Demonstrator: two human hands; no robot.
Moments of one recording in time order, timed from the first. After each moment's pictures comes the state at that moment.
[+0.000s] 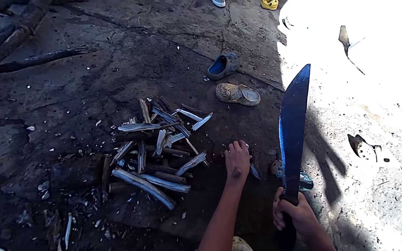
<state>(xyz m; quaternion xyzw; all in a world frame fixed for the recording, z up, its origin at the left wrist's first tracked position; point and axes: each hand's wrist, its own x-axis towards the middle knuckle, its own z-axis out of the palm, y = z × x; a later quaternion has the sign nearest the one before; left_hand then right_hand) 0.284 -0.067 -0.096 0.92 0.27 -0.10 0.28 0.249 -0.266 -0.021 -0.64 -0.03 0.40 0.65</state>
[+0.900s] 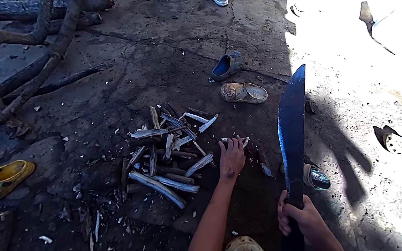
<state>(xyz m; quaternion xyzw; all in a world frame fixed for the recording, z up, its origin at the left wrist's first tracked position) 0.263 -0.038 -0.141 0.98 0.19 -0.05 0.08 0.243 -0.264 -0.027 -0.62 -0.01 0.43 0.66</state>
